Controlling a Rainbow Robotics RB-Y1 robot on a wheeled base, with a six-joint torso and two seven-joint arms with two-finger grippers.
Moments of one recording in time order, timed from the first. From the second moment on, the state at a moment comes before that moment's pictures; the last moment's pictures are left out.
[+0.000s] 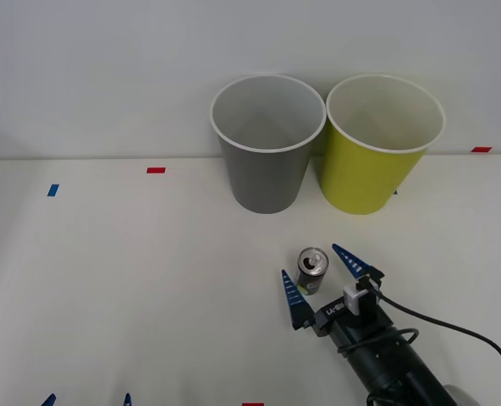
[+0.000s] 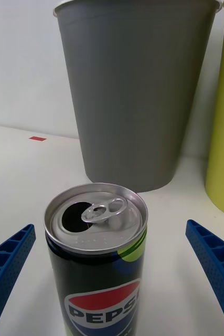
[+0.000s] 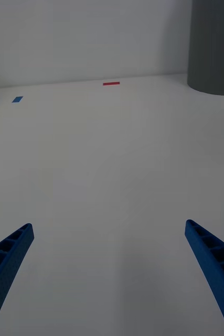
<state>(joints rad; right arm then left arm) 0.18 -0.41 0.53 -1.61 -0.28 -0.38 1.66 1.07 0.24 -0.30 -1.92 0.16 -0.55 -1.71</state>
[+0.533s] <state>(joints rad) 0.18 -0.42 0.53 -1.61 -0.29 -0.37 1.67 1.07 0.24 -0.30 -1.92 0.16 -0.55 -1.71</state>
